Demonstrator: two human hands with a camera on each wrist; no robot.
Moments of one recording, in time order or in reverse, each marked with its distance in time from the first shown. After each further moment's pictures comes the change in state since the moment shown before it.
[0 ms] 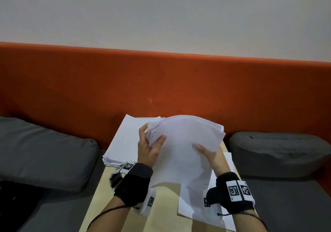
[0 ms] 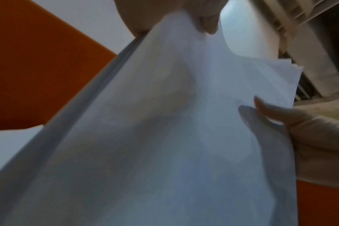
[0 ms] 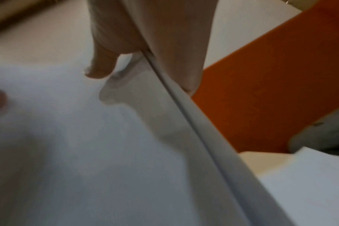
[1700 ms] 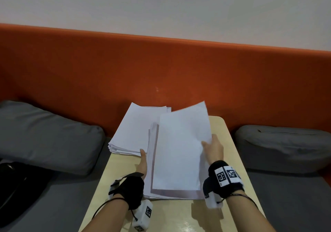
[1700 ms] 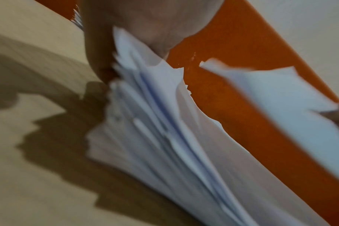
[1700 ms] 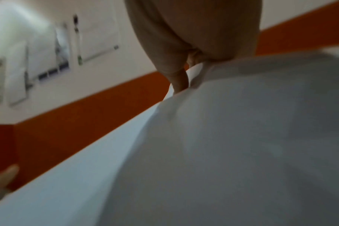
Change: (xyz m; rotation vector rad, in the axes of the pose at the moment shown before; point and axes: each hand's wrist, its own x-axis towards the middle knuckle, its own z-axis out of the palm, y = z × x) left_hand -0.035 -0.266 -0.061 0.019 -0.051 -1.135; right_hand 0.027 0.036 0.021 -0.604 0.186 0.127
